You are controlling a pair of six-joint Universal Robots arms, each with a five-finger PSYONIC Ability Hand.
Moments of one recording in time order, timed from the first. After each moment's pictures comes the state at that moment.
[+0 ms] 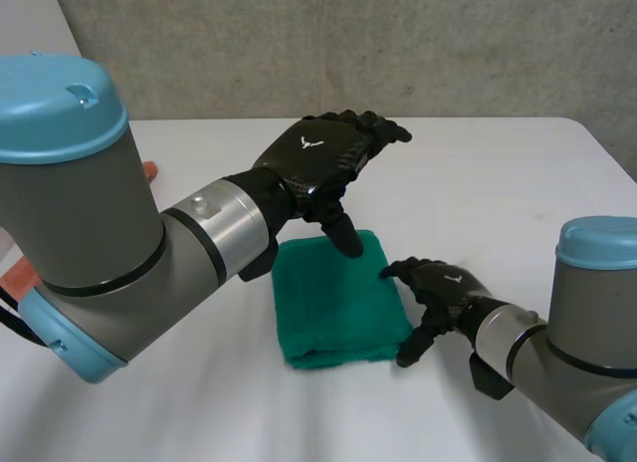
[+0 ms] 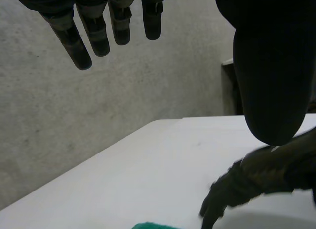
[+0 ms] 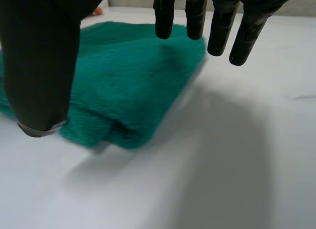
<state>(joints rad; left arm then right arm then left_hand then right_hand) 4.05 -1.91 -1.27 3.10 -1.25 3.16 1.97 -1.17 1.75 -0.05 1.31 3.20 0.20 0.20 0.21 0.20 0.05 0.18 0.22 0.22 0.23 0.07</state>
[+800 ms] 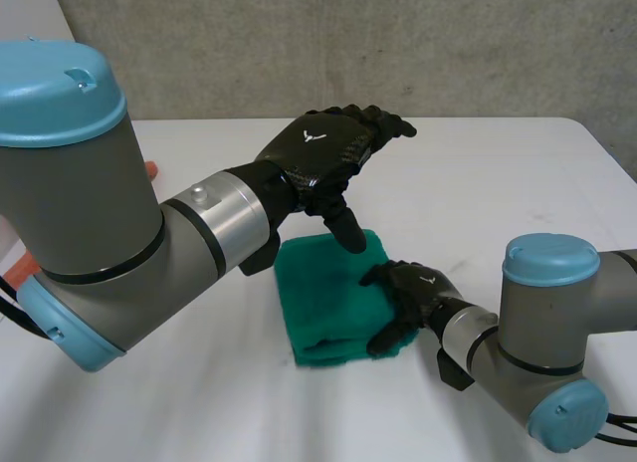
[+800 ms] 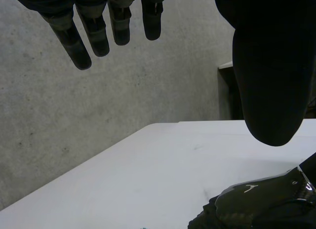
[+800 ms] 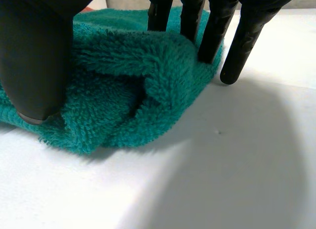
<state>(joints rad) 4.06 -1.92 -1.23 3.08 -1.23 3.14 2.04 -0.98 1.65 -0.19 1.35 3.30 0.20 0.20 0.21 0.20 0.05 0.36 0.42 0.42 0.44 0.25</state>
